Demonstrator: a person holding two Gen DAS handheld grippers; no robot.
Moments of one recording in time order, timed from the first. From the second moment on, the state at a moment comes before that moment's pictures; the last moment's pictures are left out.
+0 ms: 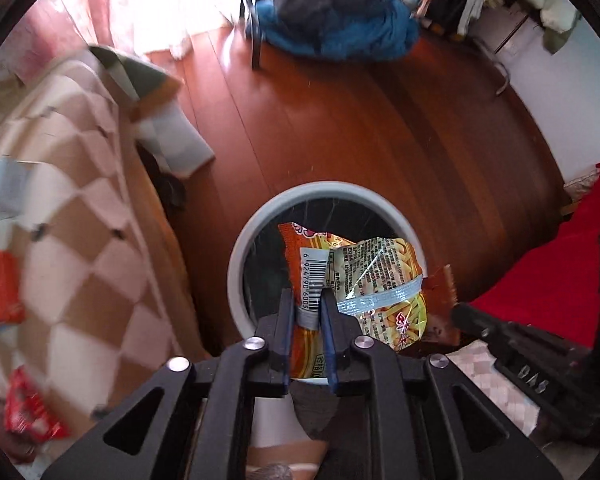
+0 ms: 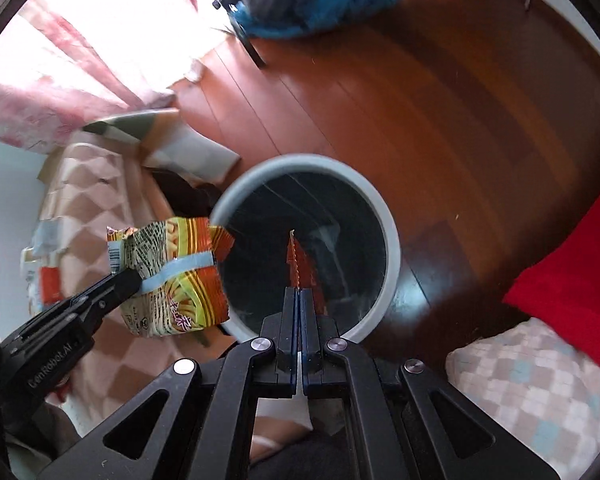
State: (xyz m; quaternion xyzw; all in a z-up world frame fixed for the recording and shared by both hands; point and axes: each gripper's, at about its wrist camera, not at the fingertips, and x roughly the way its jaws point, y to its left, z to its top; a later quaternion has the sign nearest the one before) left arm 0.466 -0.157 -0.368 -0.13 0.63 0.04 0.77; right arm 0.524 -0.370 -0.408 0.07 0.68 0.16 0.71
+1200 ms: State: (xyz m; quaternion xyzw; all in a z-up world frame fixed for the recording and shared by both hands) left arm 0.411 -0.154 -0.285 -0.08 0.58 0.11 0.81; right arm 0.492 -0.378 -0.341 -0.02 0.66 0.10 0.75
